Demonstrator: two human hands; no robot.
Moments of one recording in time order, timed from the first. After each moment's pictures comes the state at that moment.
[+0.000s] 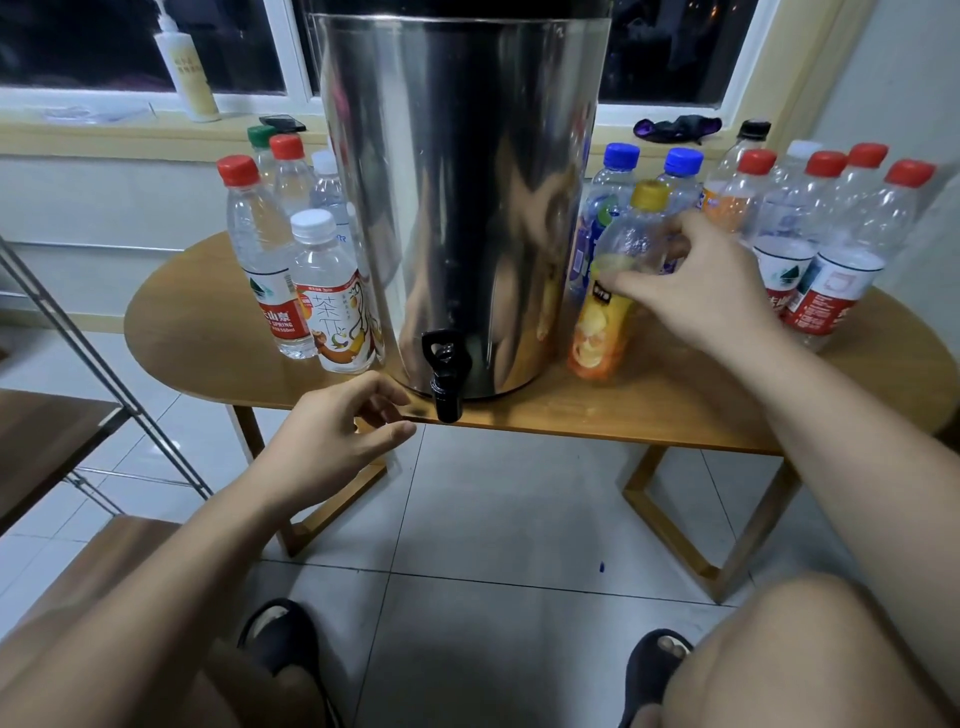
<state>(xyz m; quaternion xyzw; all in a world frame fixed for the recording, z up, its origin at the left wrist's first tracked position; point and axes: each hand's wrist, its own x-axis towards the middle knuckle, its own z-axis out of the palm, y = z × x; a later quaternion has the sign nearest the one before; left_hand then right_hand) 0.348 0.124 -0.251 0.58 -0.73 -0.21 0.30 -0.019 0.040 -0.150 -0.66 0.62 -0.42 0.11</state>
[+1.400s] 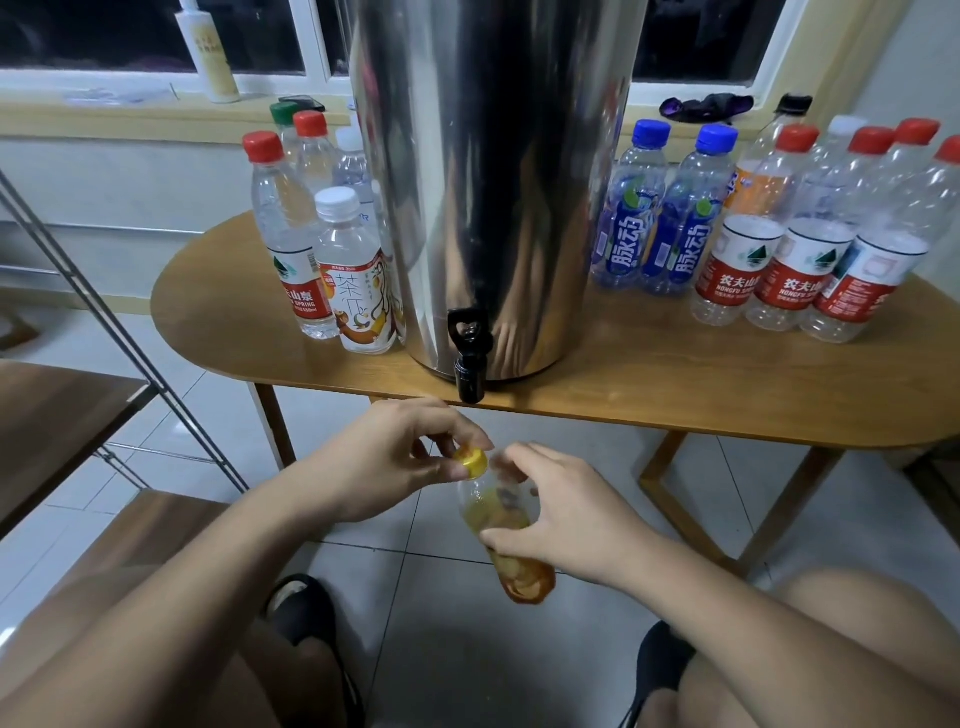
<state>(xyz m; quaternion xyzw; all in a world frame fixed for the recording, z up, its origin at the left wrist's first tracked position) 0.328 0.146 -0.249 0.46 -0.81 -0.28 0.22 0.073 0.157 -0.292 -0.81 0.50 -0.16 0.28</state>
